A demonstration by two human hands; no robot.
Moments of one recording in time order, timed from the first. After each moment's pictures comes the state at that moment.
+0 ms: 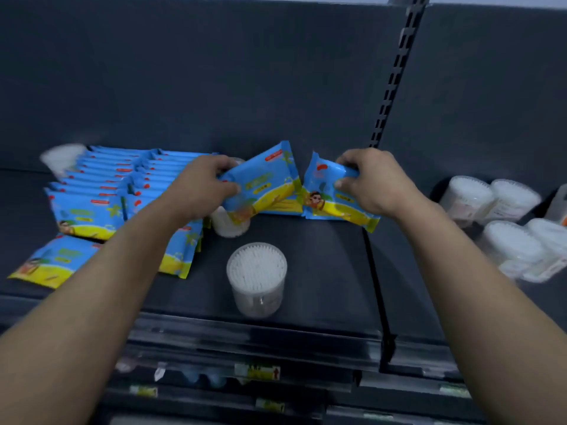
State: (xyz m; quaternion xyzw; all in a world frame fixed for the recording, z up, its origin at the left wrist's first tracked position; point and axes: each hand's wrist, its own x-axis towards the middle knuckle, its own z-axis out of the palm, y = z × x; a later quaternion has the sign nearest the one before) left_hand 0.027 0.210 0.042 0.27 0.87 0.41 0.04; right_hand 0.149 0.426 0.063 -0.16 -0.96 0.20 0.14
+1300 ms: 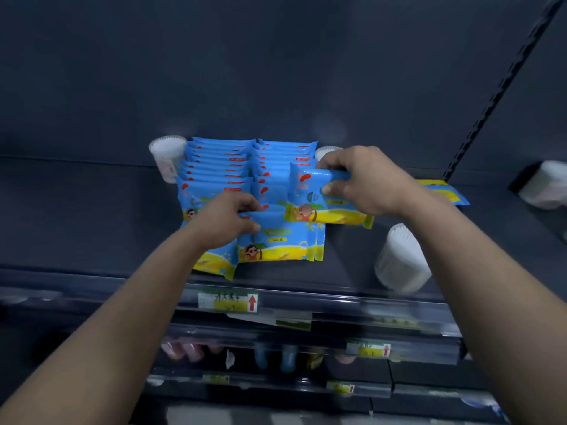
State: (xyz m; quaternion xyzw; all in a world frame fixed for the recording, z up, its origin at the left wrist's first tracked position) left_hand -0.045 0.014 -0.006 0.33 0.86 0.37 0.15; right_hand 0.069 0.205 0.067 -0.09 -0.98 0.17 0.09
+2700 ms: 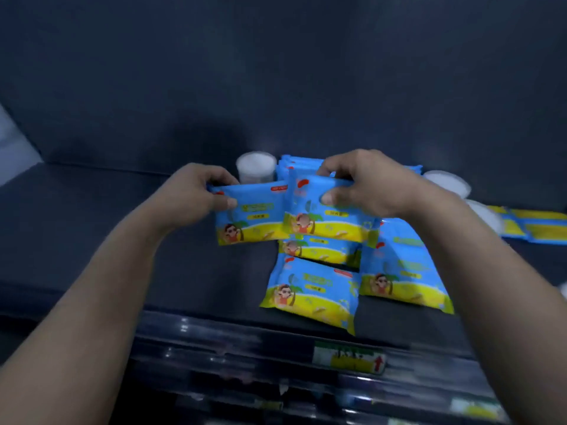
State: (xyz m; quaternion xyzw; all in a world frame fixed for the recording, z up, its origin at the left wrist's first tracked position) left_hand -0.194 -0.137 0.034 0.28 0.87 0.39 0.10; right_hand -0.079 0.090 0.072 -0.05 -0.98 0.18 0.03
